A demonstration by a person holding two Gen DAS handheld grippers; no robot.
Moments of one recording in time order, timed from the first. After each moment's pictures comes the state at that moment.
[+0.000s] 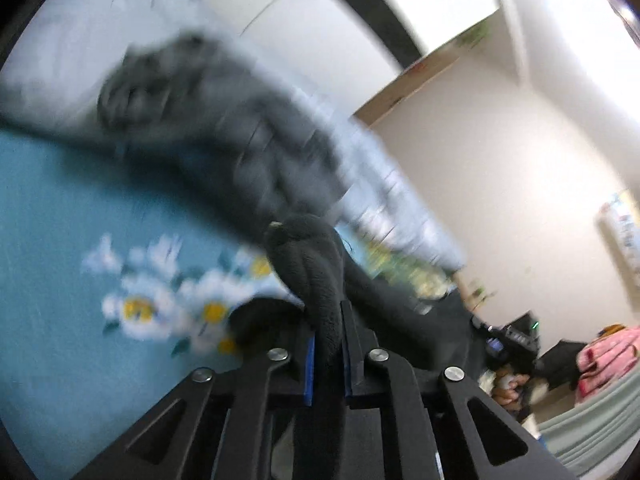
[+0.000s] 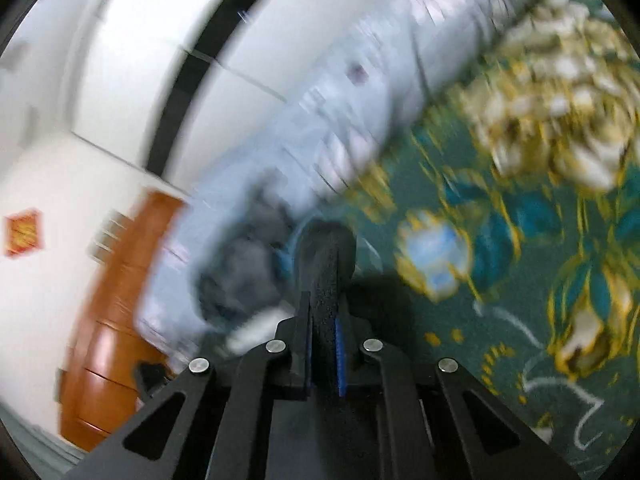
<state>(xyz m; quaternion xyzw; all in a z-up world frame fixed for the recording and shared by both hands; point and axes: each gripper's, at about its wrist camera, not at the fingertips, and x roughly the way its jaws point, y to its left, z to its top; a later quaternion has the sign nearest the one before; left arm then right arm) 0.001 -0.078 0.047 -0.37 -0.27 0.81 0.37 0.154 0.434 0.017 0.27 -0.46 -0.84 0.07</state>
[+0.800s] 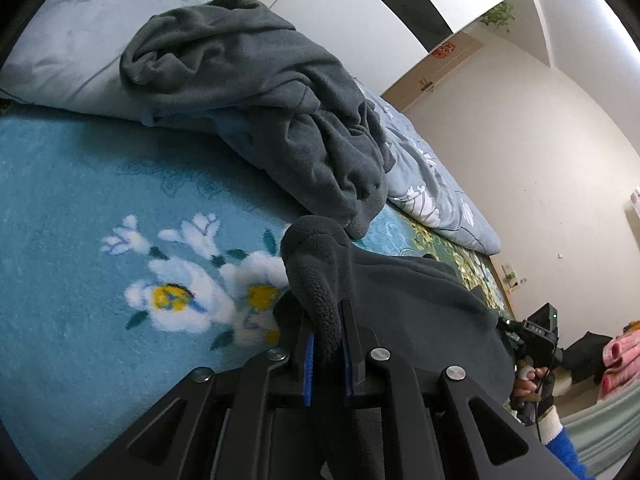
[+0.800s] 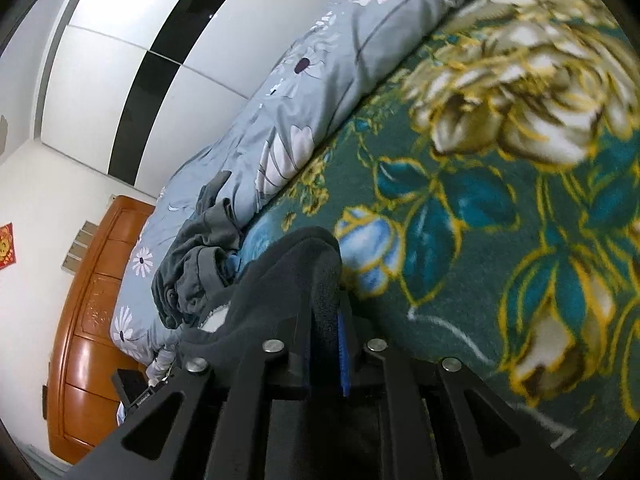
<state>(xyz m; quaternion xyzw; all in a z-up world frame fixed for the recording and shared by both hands) -0.019 -0.068 -0.003 -0.45 -0.23 0.80 0.31 0.140 0.450 -0.032 0.35 -0.45 -0.82 0.00</state>
